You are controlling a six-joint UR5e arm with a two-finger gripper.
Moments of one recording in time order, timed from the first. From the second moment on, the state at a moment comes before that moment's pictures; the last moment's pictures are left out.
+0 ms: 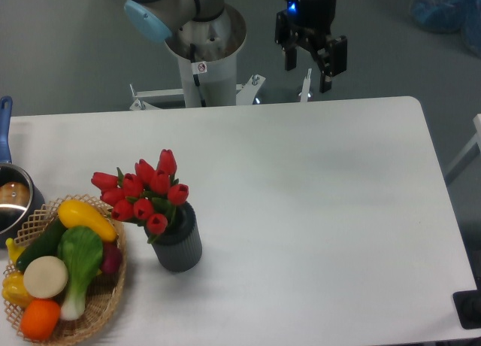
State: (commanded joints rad) arm 2.81 -1.35 -1.86 -1.24 1.39 1.74
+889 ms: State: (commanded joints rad) arm 2.82 -1.39 -1.92 -1.14 0.93 1.56
